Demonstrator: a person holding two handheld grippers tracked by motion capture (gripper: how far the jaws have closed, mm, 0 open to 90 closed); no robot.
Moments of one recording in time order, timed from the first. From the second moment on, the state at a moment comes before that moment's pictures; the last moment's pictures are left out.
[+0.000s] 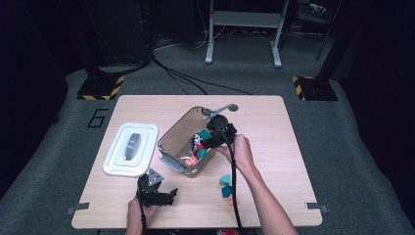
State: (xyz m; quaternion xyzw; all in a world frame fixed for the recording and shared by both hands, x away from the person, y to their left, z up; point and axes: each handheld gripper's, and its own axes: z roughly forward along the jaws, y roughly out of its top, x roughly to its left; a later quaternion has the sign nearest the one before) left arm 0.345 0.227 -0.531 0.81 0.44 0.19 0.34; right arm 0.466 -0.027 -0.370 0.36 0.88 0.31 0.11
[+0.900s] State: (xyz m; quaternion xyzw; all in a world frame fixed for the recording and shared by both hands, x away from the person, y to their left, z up) left arm 0.345 0.227 -0.531 0.81 0.44 0.19 0.34; right arm 0.386 -0.100 -0.436 0.39 0.86 0.32 0.09
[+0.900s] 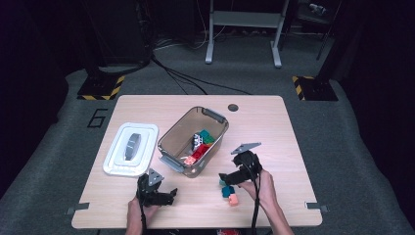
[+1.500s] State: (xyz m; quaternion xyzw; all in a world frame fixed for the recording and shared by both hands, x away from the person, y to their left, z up) left arm 0.345 0.226 -0.531 0.81 0.44 0.19 0.34; right arm 0.341 -0.114 -0.498 0.42 0.86 0.28 0.08
